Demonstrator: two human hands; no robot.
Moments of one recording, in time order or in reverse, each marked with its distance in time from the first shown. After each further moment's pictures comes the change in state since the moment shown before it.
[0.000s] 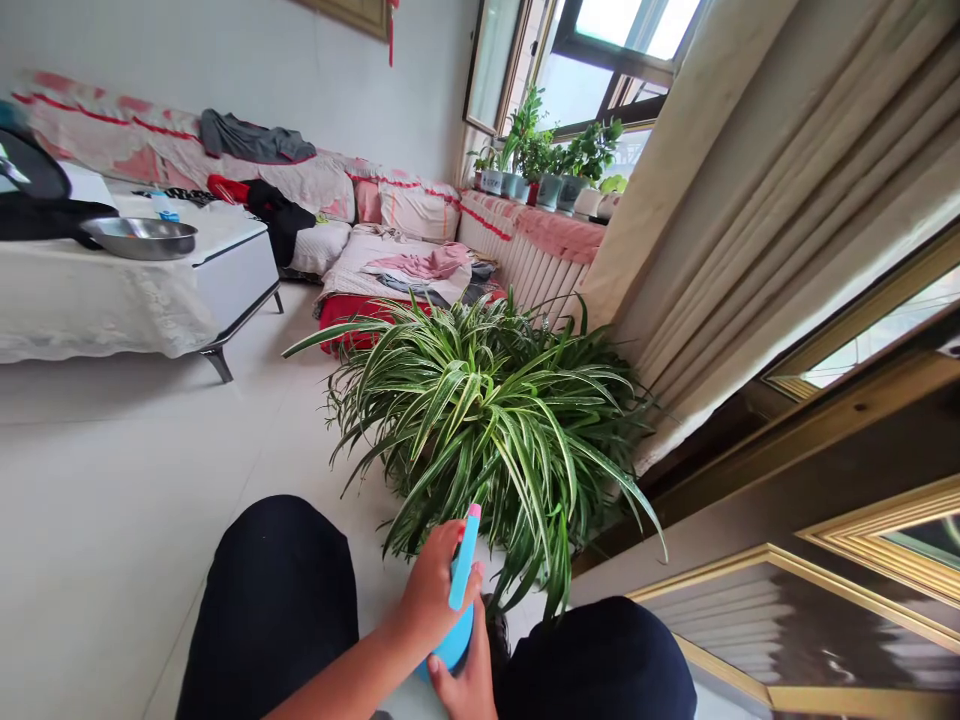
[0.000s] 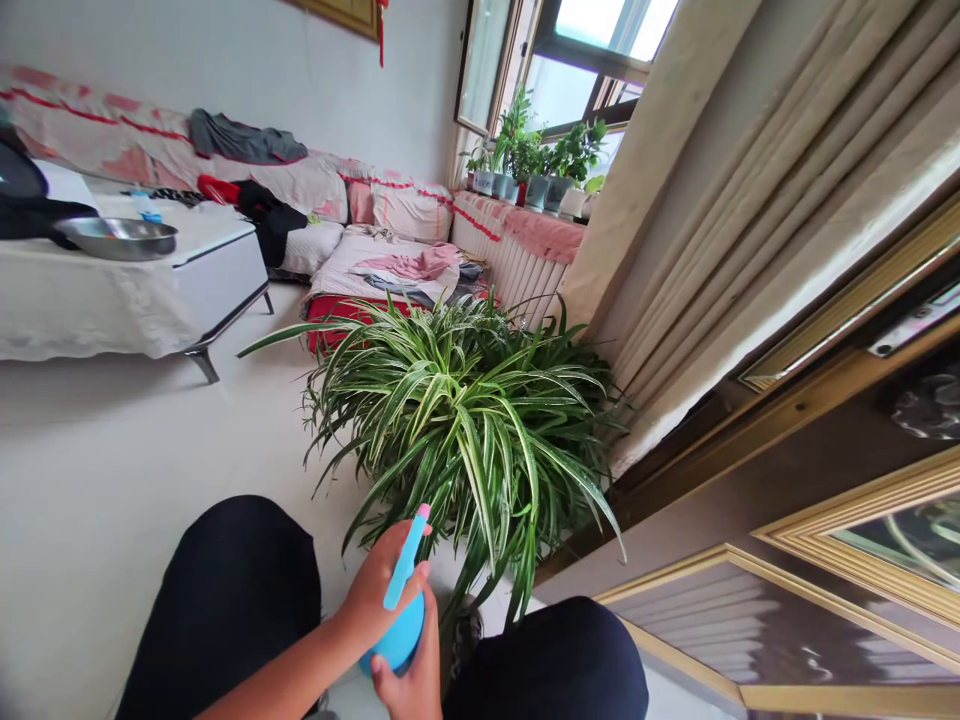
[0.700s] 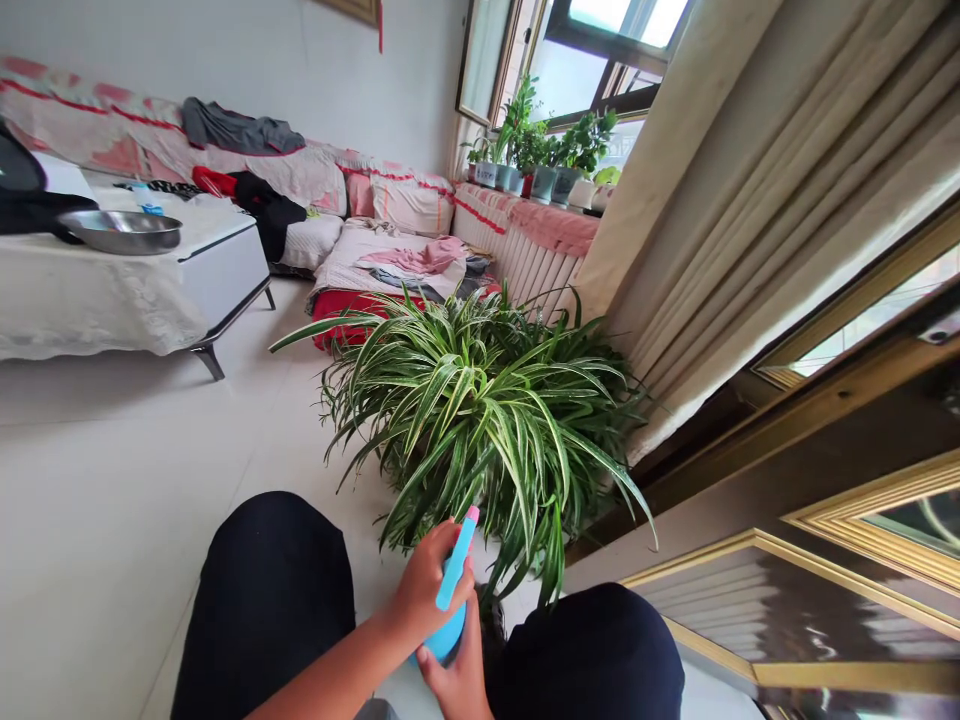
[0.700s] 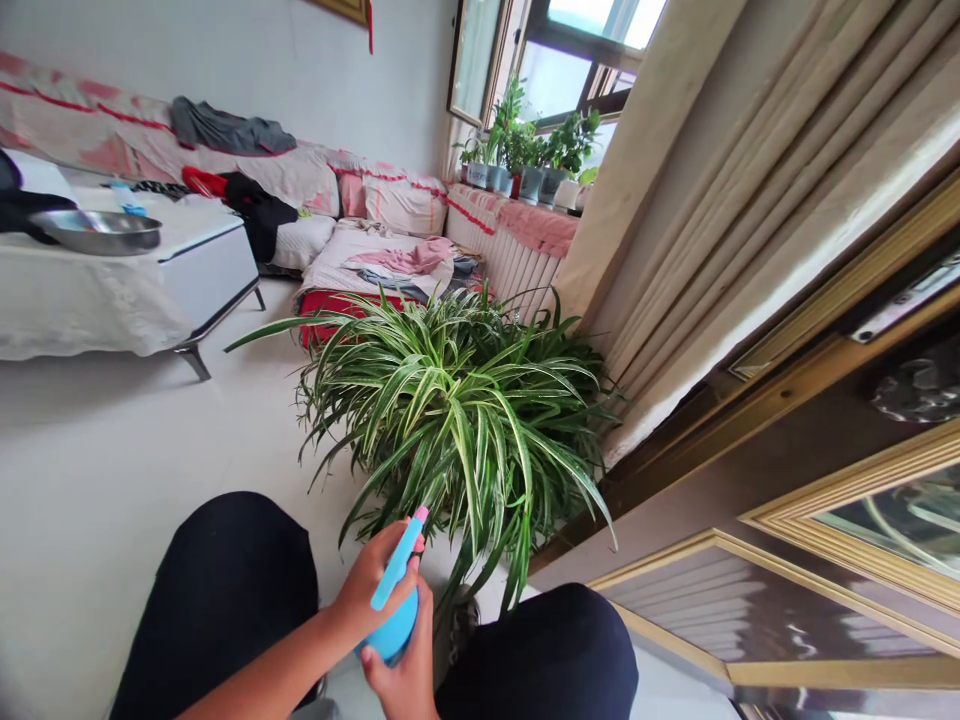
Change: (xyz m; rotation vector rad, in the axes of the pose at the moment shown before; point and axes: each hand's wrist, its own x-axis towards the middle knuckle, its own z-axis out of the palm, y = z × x) left_hand -0.003 -0.002 0.002 -0.065 -0.081 0.014; right_hand 0.002 -0.016 0.003 0.008 -0.021 0.074
